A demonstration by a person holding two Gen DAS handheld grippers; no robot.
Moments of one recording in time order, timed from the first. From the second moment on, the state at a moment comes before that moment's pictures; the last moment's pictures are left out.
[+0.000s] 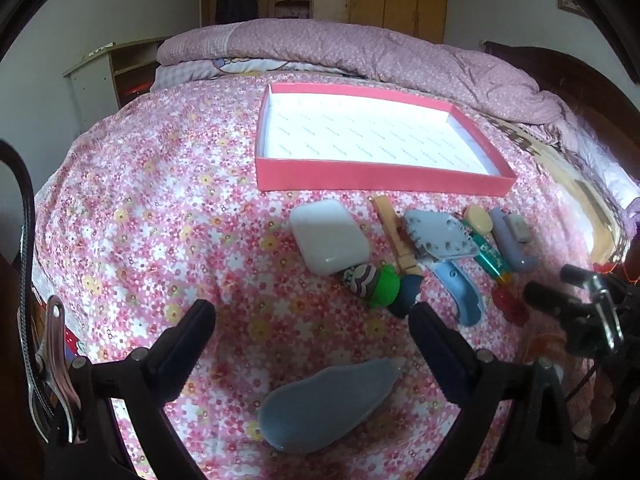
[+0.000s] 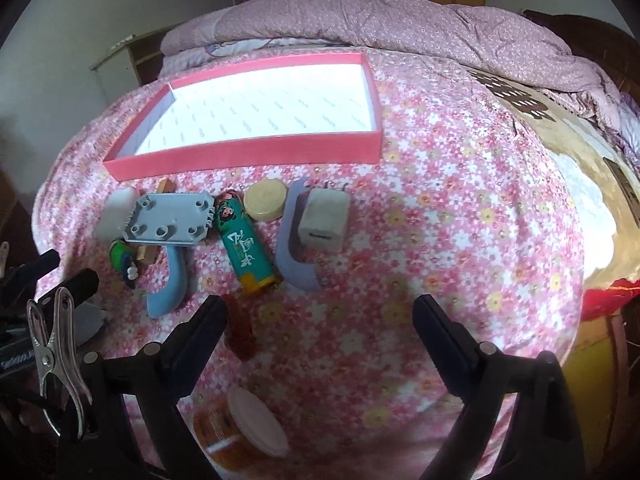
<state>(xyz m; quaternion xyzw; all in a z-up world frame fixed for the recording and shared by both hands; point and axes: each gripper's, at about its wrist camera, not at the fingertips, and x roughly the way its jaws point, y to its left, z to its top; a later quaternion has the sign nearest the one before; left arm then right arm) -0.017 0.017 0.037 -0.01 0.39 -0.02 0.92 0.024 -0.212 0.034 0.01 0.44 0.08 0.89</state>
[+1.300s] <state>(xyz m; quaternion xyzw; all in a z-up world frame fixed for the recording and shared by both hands) -0.050 0.020 0.013 0.07 0.43 -0.06 0.90 -0.040 -0.171 0.018 -0.11 0.46 0.24 0.85</state>
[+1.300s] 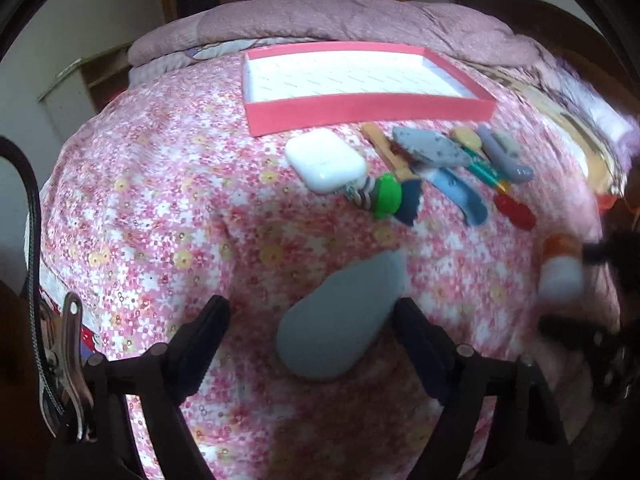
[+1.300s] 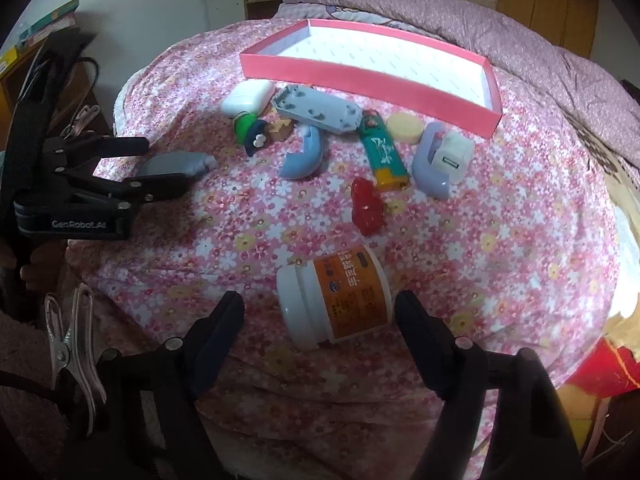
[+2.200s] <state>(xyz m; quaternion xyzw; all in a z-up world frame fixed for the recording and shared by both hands) -0.050 0.003 0.041 0.06 0.39 -0.11 0.91 -0.028 -0.181 0.033 -0.09 0.45 0.22 0.86</state>
